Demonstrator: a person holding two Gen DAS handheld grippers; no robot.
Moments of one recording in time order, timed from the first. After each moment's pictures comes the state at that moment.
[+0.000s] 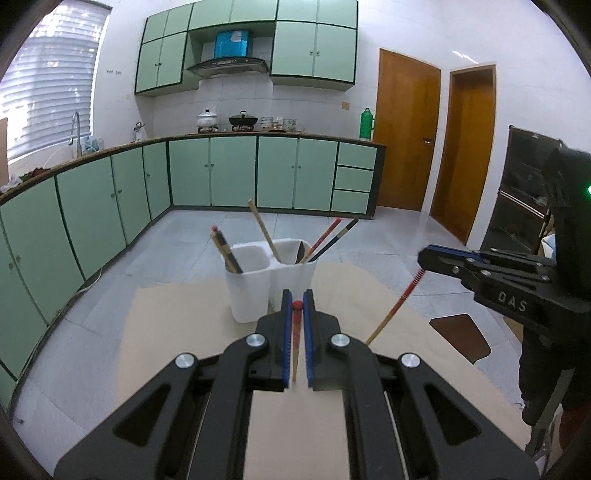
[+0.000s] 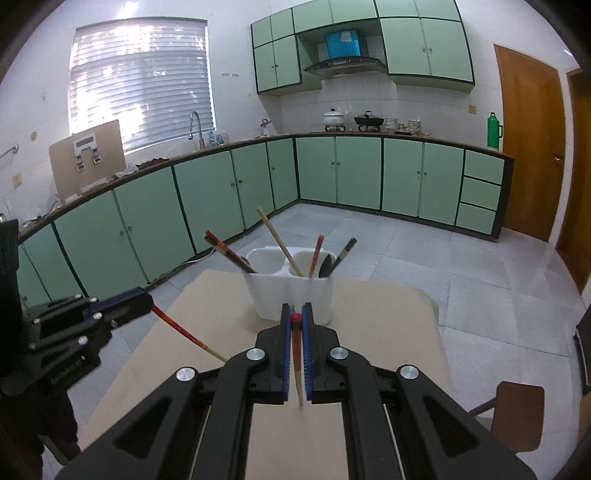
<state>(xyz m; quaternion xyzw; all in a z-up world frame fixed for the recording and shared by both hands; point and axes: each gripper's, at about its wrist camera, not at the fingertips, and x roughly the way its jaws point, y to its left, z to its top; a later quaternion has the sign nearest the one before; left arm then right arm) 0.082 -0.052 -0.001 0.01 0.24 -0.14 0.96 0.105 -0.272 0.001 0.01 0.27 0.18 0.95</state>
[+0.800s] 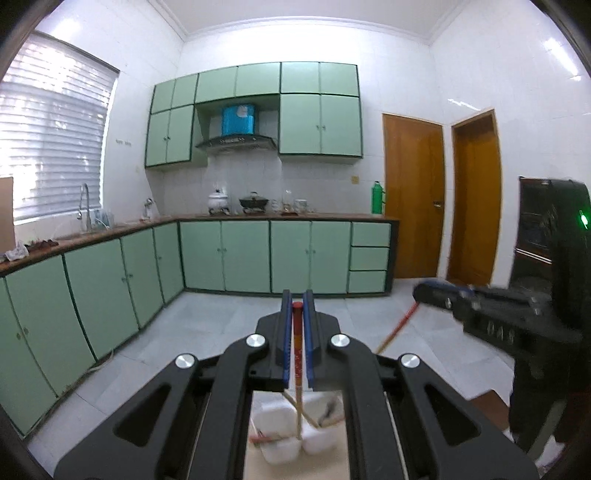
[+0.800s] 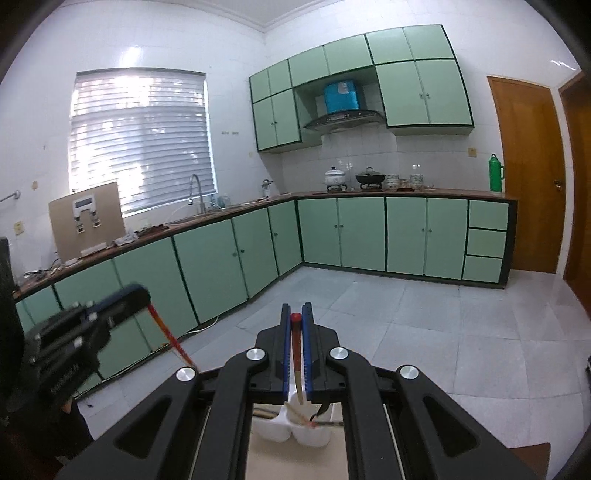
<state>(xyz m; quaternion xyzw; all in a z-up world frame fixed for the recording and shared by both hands) 0.173 -0.059 0.121 0.01 0.09 -0.11 0.99 0.219 -0.268 0.107 0.04 0.17 0.17 0.97</state>
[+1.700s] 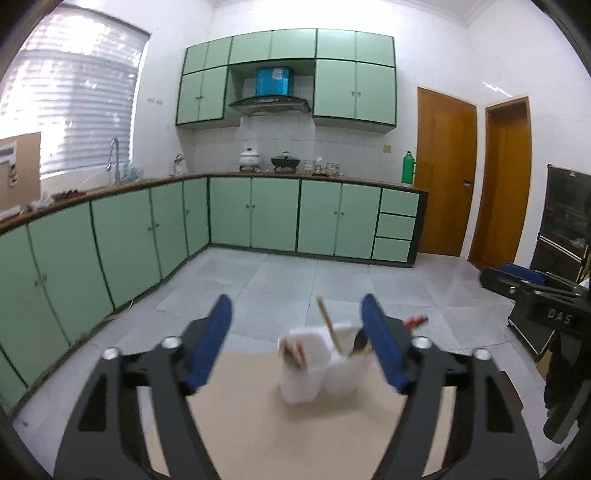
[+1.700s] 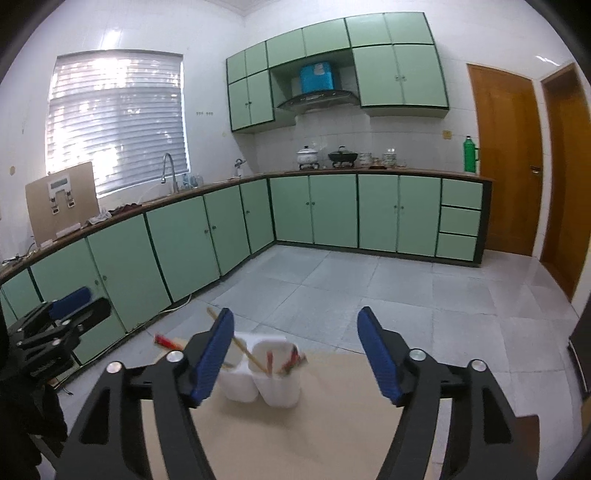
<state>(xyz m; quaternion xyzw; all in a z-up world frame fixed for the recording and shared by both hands) 0.129 -0.018 0.048 -0.02 0.17 -0.06 0.98 0.157 -0.299 0.038 0.04 0.20 0.12 0.97</state>
